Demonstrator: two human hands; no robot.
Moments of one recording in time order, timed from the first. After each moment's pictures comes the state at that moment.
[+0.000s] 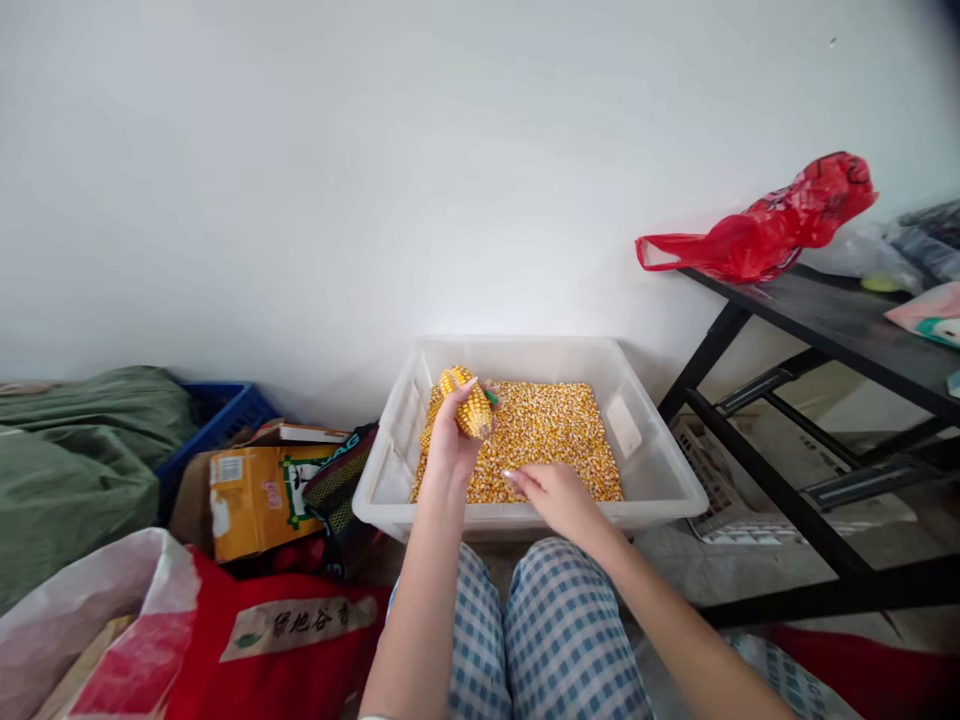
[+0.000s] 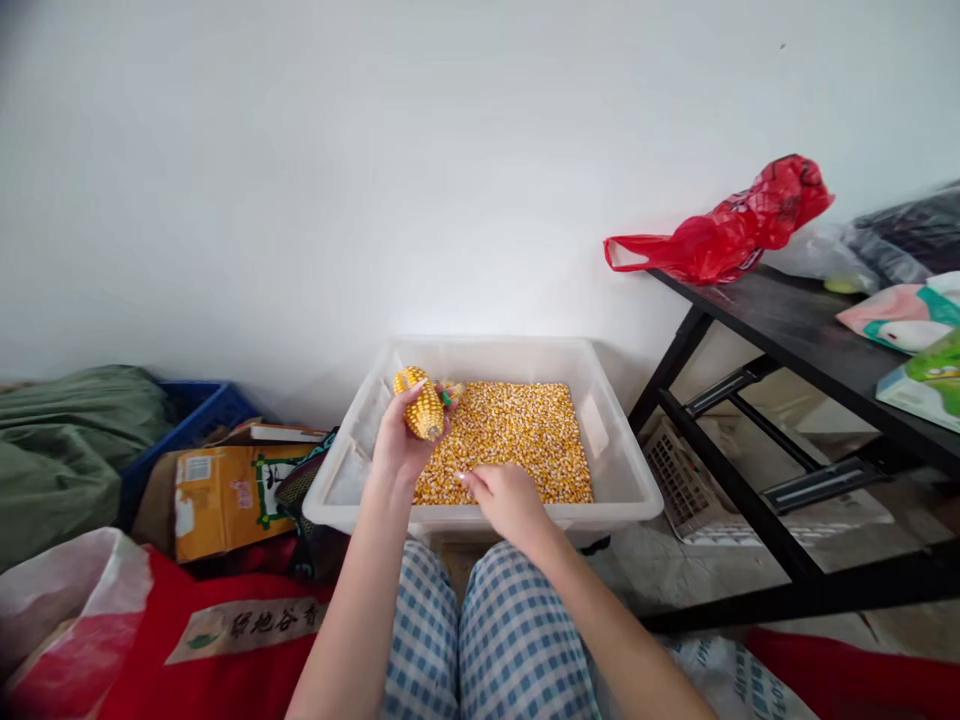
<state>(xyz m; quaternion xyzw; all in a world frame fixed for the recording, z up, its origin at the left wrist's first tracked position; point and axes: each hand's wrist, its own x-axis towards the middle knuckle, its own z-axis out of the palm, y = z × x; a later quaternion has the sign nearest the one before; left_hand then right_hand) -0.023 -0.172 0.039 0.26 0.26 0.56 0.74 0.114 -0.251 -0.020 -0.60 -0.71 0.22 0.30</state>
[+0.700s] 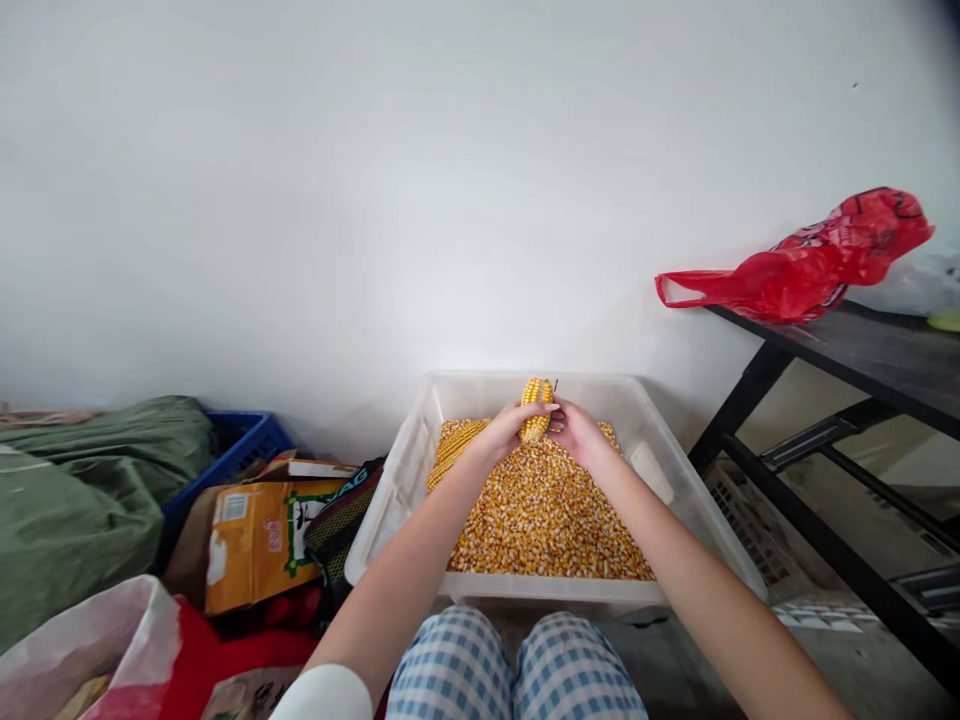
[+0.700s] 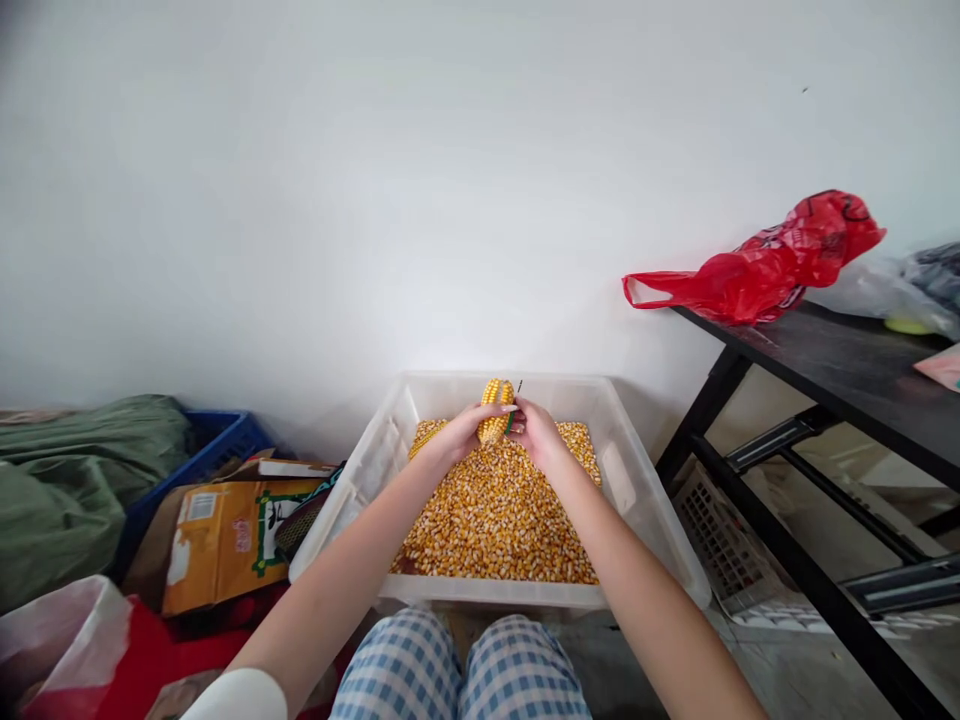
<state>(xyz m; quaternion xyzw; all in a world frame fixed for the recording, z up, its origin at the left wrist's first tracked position) 0.036 -0.074 0.023 0.49 0.23 0.34 0.77 0.161 -0.090 -0.005 -0.43 -0.33 0.58 0.61</state>
